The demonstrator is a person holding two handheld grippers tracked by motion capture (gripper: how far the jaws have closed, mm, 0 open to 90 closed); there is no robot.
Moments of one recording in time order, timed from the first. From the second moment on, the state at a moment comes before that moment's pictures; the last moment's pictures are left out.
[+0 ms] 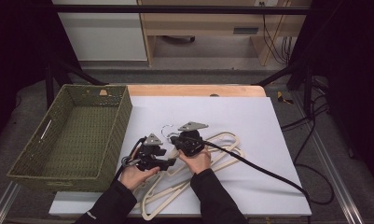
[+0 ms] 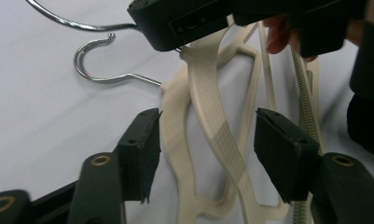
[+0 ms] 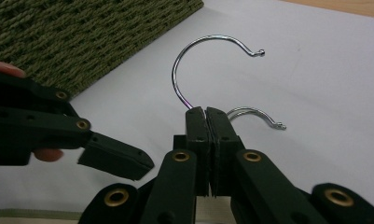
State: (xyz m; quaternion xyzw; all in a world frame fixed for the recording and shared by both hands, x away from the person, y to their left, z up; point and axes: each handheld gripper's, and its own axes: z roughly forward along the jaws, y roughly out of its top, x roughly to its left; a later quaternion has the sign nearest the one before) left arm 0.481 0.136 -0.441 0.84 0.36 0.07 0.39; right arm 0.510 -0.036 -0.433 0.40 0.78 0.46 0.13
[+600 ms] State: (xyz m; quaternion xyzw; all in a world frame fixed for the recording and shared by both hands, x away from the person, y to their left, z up) left arm 0.485 0.132 -0.438 0.83 0.39 0.00 0.40; right arm 0.499 -0.042 -0.421 0.37 0.79 0.47 0.14
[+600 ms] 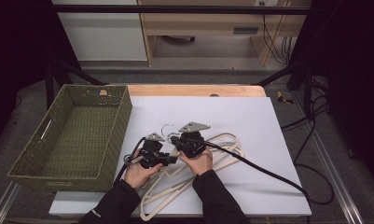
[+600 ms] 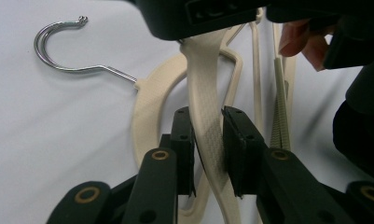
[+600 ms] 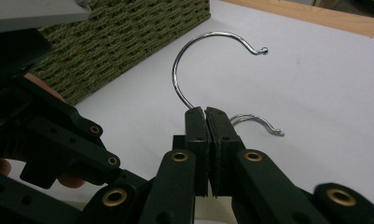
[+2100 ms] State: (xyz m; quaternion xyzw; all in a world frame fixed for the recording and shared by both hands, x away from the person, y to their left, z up) left arm 0.440 0.150 -0.313 0.81 0.31 0.10 0.49; right arm 0.423 -0.238 -0.394 0.38 0.71 0.56 0.21
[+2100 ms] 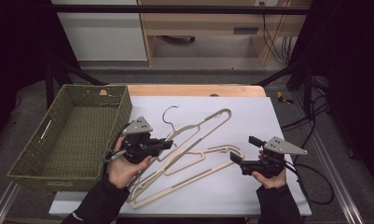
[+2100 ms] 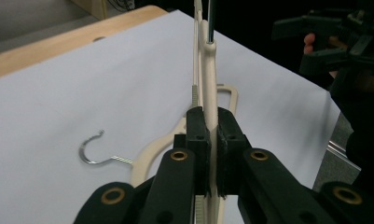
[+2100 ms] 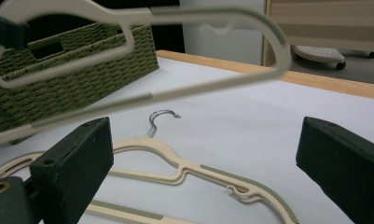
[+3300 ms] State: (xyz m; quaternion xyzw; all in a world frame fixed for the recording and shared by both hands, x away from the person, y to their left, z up) left arm 0.479 0.305 -0.235 0.76 0.35 0.21 0.50; right arm 0.426 -0.255 -0.399 0.40 0.69 0.55 0.23
